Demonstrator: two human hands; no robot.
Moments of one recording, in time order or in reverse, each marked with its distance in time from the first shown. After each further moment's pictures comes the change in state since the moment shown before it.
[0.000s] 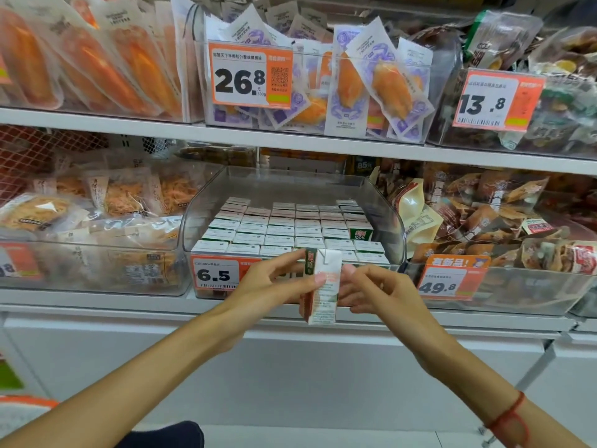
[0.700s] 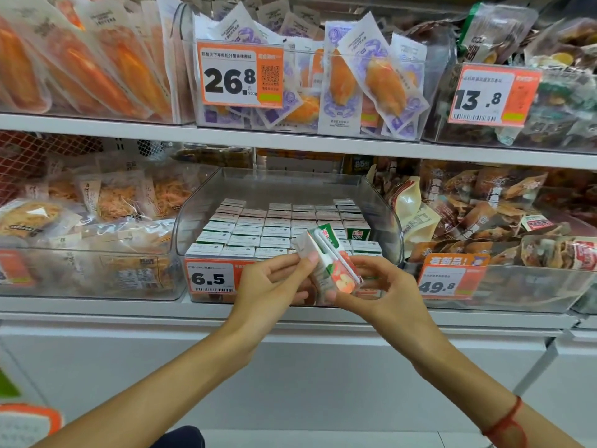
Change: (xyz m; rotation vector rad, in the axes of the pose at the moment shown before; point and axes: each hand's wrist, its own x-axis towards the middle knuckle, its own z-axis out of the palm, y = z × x) left_hand 0.006 -0.004 0.023 -0.188 0.301 0.037; right_hand 0.002 0.007 0.001 -0.085 0.181 -0.062
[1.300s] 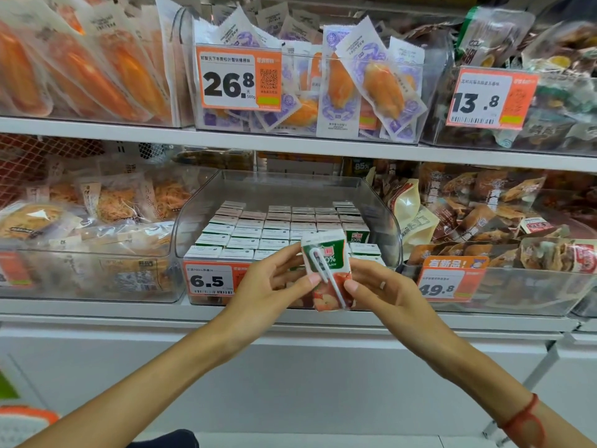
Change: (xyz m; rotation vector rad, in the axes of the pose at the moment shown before) left_hand -0.001 0.010 -0.013 0.200 -0.281 0.178; right_hand 0.005 0.006 -0.019 0.113 -0.299 -0.089
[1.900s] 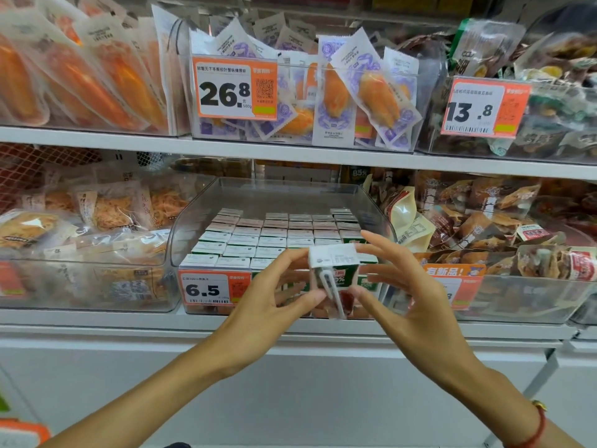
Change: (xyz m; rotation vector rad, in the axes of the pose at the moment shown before) left_hand -0.002 -0.003 0.005 0.102 -0.044 0.128; right_hand -0.008 -0.009 -0.007 -0.378 0.216 -0.439
